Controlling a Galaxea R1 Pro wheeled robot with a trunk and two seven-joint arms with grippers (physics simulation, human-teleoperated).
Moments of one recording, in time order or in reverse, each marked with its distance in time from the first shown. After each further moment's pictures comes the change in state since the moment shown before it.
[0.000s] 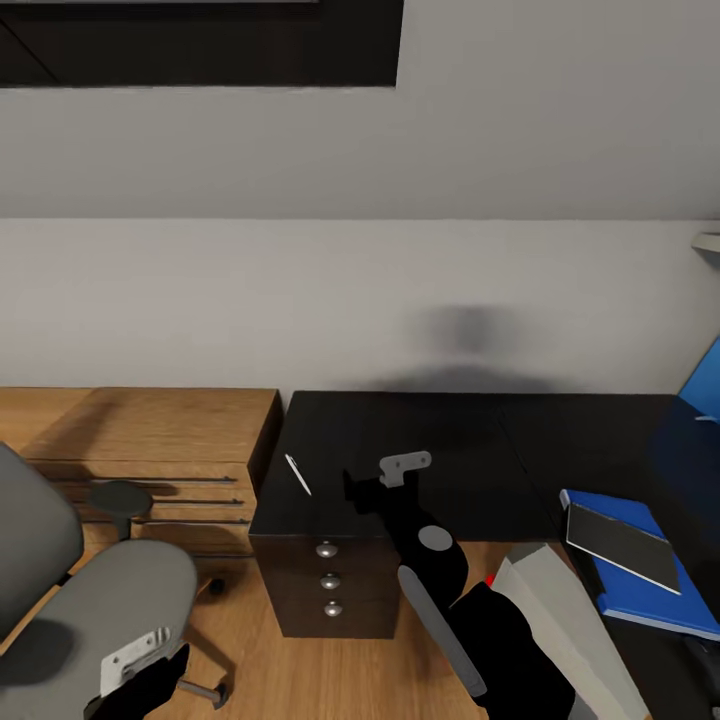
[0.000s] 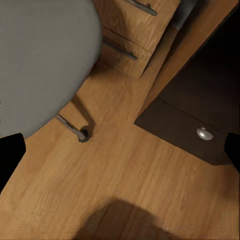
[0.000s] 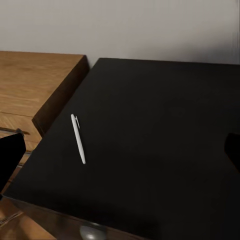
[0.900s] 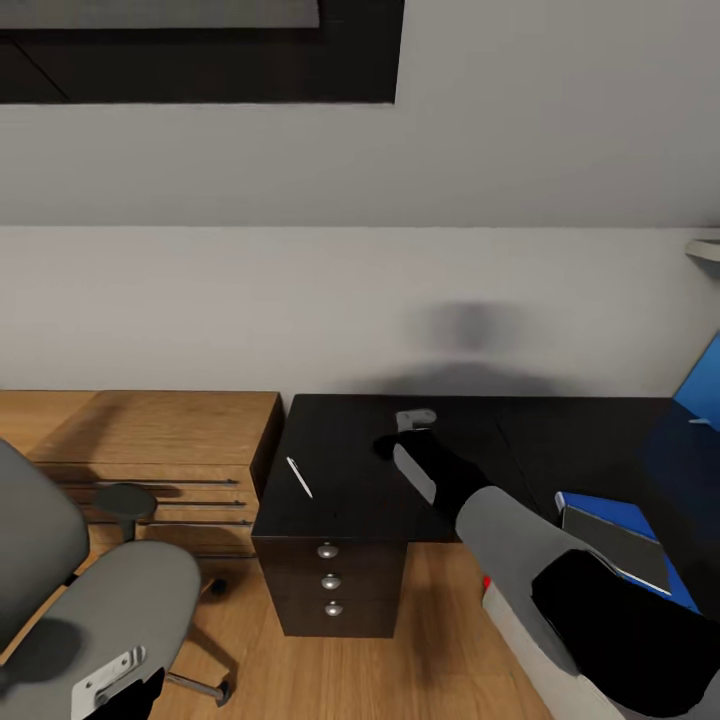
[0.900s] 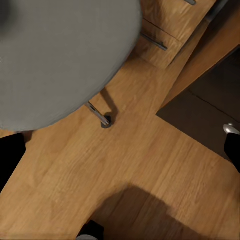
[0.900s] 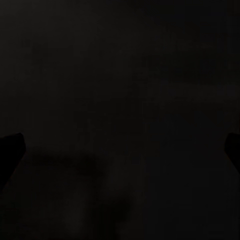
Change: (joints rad) left arm 0.000 -0.003 0.095 0.067 -0.003 0.014 -0.003; right arm -0.618 0.107 -0.061 1.027 -0.186 0.002 -0.001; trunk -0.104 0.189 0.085
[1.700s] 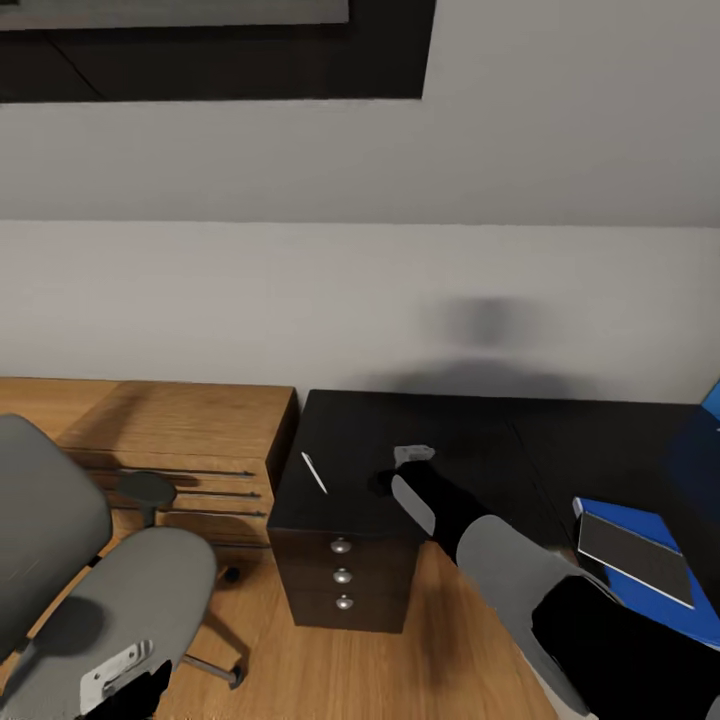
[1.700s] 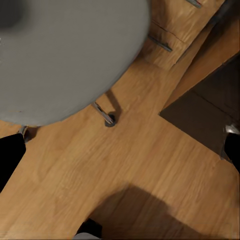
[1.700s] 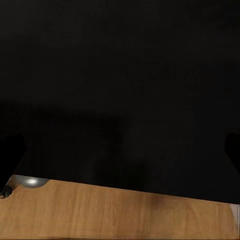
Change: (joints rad) left arm 0.000 -0.003 -0.023 -0.030 0.000 0.010 0.006; right arm 0.084 0.000 0.062 0.032 -0.119 0.003 -0.002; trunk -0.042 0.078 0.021
